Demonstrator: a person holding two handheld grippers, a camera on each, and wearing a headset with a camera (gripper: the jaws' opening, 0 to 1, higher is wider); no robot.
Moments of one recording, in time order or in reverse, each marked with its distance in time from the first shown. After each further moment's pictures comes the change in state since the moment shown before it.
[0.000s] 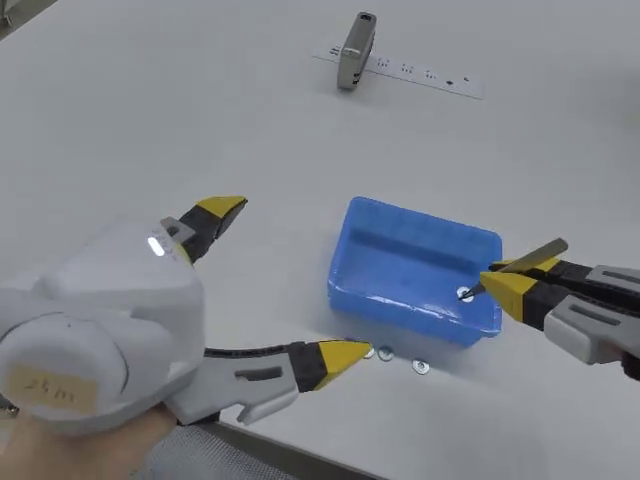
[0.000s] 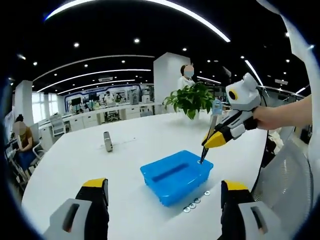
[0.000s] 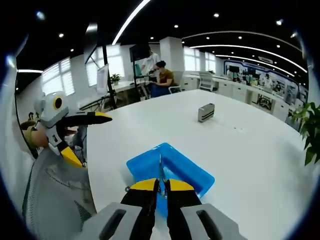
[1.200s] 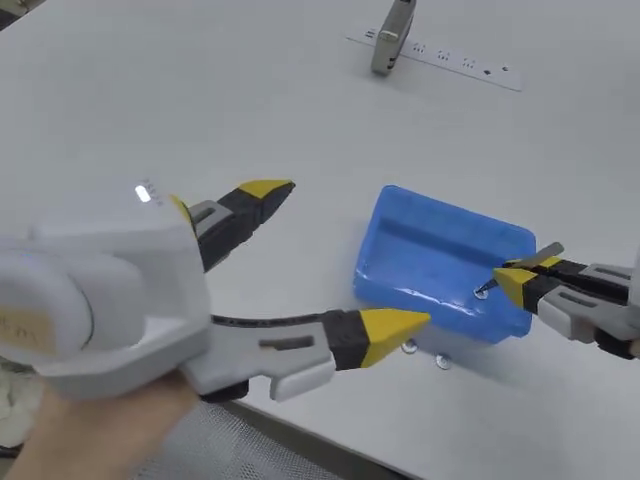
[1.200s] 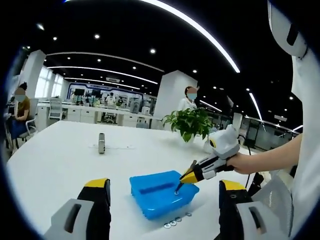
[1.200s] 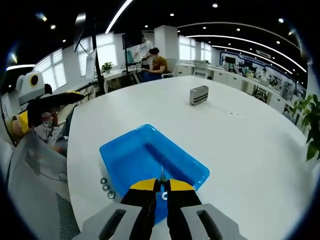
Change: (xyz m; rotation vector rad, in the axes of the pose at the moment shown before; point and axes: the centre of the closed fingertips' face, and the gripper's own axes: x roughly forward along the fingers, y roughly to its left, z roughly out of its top) left arm -0.007 -0.003 0.028 -0.225 -0.162 -0.061; right arm 0.036 -0.027 -0.028 0.001 0.087 -0.052
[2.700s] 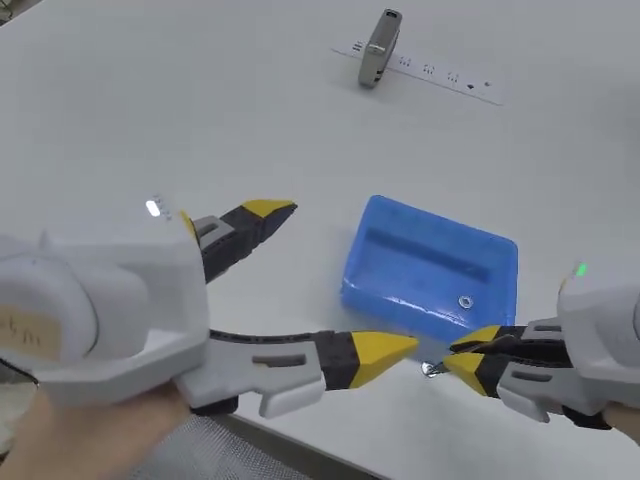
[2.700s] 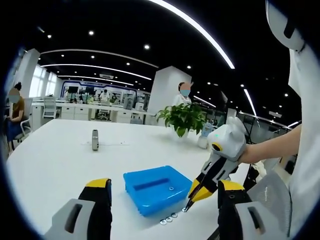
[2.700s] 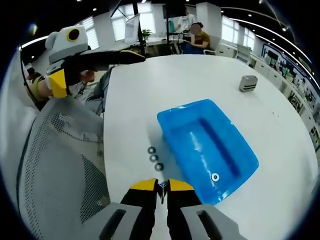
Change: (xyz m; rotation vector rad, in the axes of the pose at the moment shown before) left arm 0.002 -0.009 -0.010 0.017 0.044 -0.057; right arm -0.010 0.077 -0.044 -0.208 0.290 0.262
